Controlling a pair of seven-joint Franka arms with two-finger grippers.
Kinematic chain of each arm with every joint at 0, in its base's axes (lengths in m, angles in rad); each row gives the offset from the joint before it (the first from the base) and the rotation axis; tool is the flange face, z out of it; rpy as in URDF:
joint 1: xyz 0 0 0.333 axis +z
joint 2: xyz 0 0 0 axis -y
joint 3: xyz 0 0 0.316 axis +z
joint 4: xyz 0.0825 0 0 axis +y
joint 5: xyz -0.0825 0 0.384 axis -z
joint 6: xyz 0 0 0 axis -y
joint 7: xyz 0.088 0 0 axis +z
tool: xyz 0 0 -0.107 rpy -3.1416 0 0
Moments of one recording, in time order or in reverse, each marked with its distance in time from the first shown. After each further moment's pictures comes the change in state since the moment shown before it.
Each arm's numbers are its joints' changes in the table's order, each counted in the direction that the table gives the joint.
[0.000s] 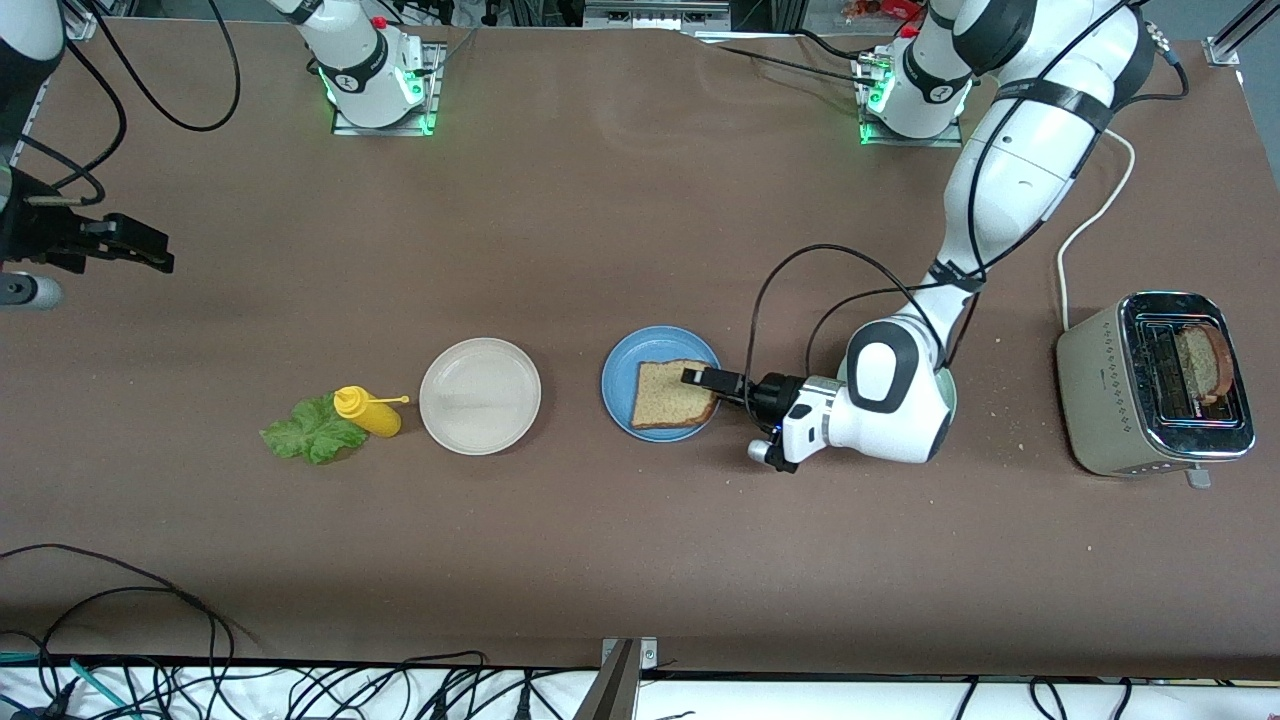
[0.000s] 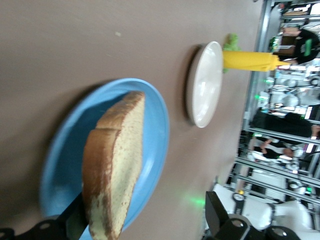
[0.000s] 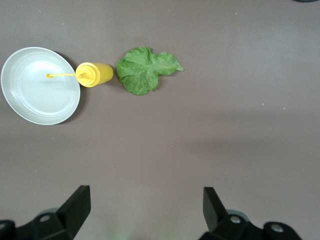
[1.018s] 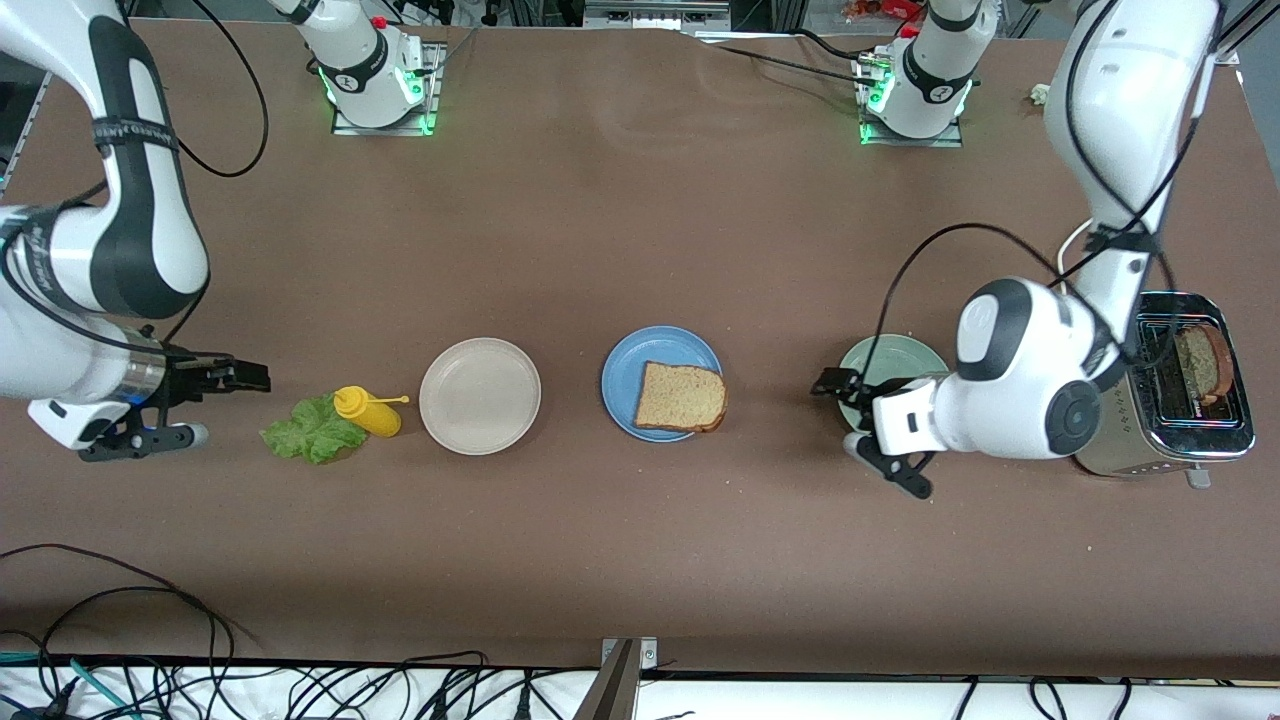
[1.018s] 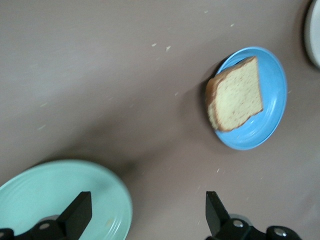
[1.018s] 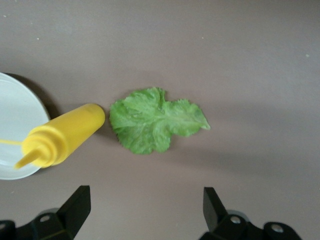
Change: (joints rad) left arm 0.104 0.267 0.027 -0.019 -0.714 -0.150 0.091; right arm -0.003 -0.364 -0.001 -0.001 -0.057 0.351 0.141
